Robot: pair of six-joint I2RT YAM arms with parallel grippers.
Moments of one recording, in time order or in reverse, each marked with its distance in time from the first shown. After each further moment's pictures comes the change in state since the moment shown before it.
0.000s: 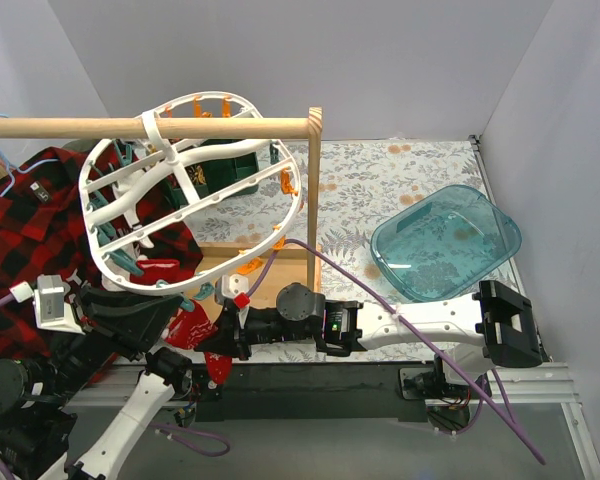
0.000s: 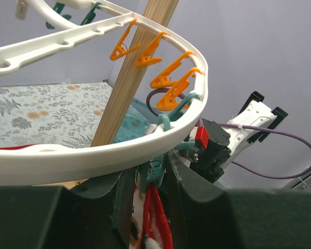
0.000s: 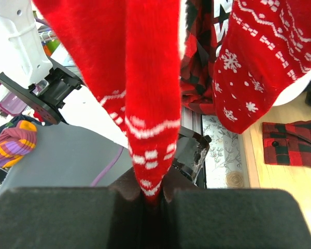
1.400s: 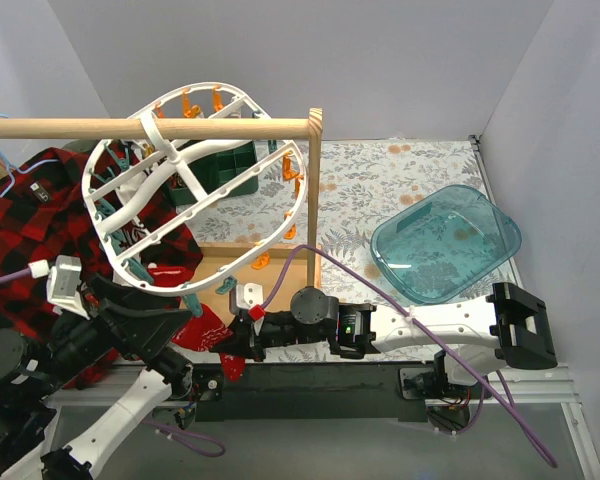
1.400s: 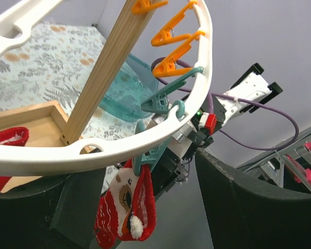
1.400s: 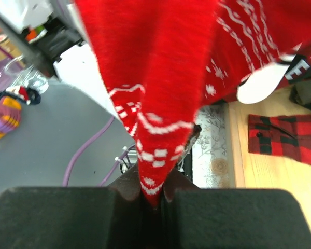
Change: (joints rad) left arm -0.127 0.138 0.164 -0.254 -0.010 -0.037; right arm -0.002 -0.080 -0.103 0.000 -0.016 -0.112
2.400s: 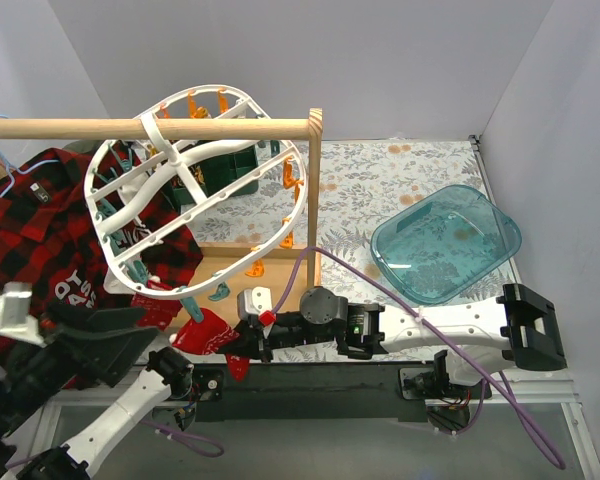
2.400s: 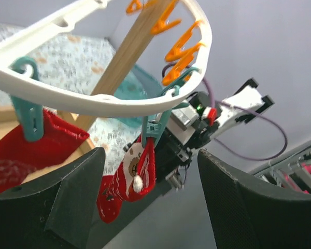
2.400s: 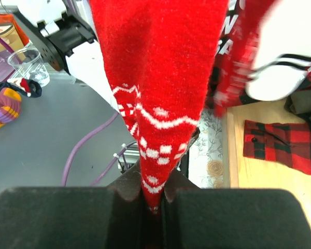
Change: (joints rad) left arm -0.037 -0.044 0.202 -0.179 -0.146 -0.040; right arm 0.001 -0.054 -0.034 0.000 -0.021 -0.053
